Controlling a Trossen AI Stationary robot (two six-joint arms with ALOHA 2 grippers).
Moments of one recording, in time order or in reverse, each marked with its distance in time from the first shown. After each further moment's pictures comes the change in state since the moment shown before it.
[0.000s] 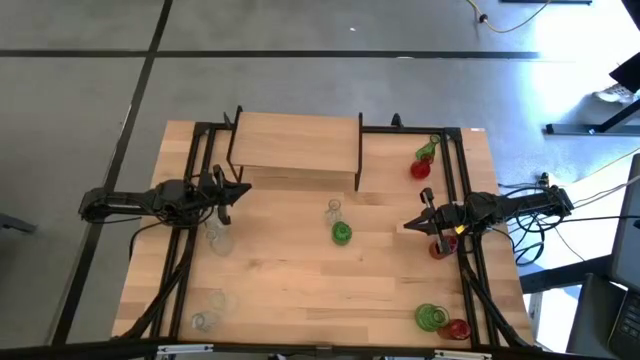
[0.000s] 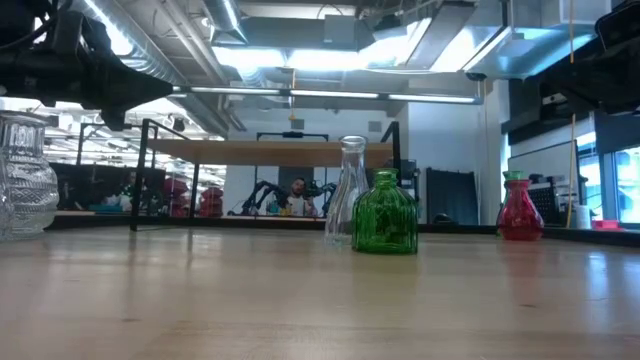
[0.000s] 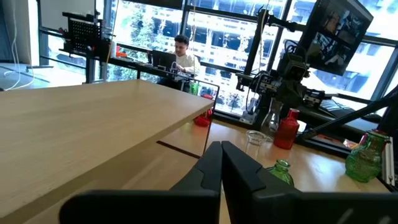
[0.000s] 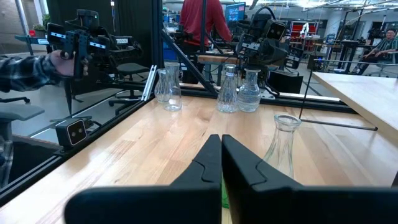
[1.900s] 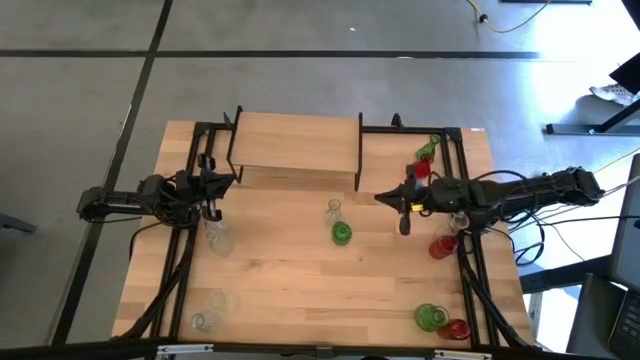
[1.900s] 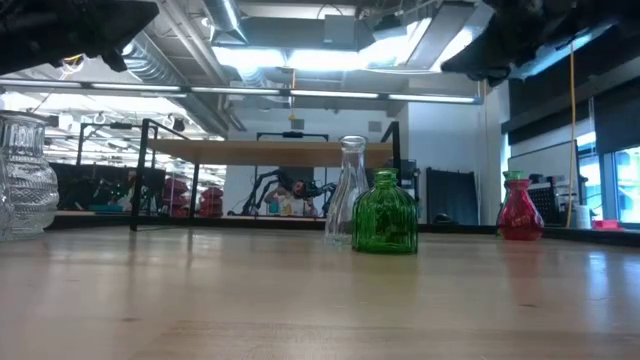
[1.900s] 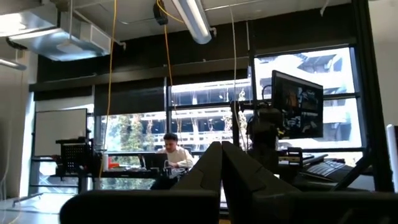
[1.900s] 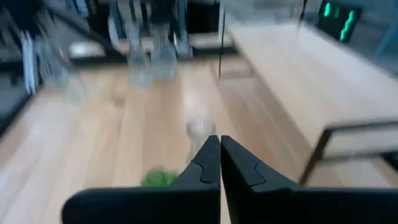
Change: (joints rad) left arm 0.000 0.033 0.000 0.465 0.103 0.367; right arm -0.113 0.822 0.569 -0.139 0.255 0.154
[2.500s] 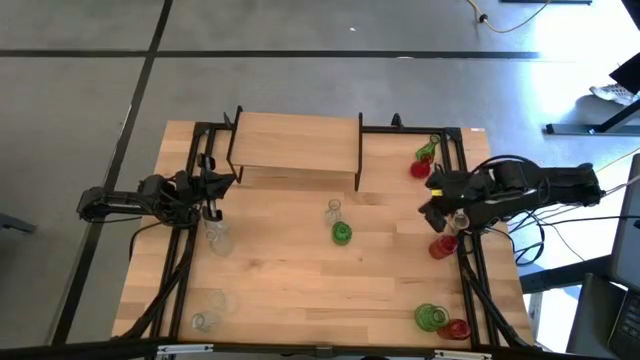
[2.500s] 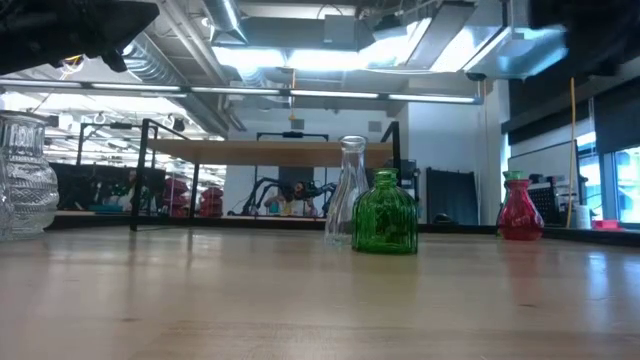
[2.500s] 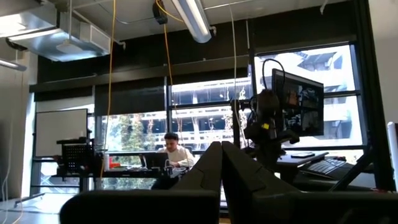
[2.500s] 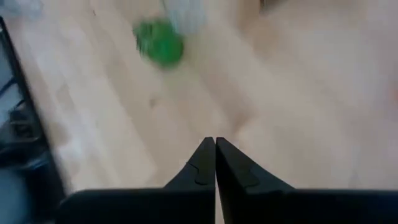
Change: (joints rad) left arm 0.000 0.000 0.000 -0.007 0.000 -0.007; right arm 0.002 -0.035 0.386 -1.052 -0.262 0.727
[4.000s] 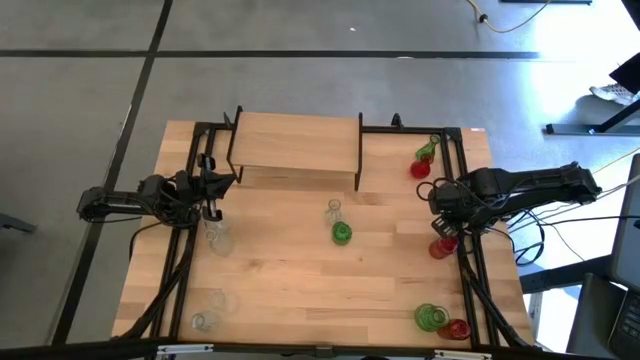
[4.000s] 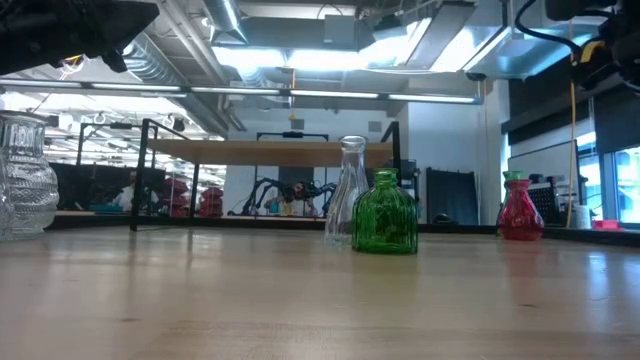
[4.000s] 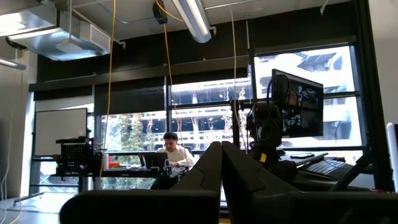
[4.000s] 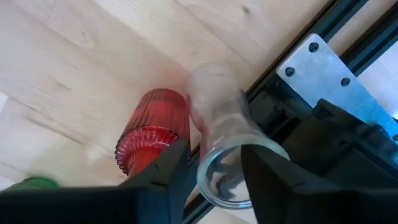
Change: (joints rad) left arm 0.000 0.000 0.000 0.000 0.000 -0.002; right arm 0.000 0.132 -0.096 -0.388 -0.061 0.172
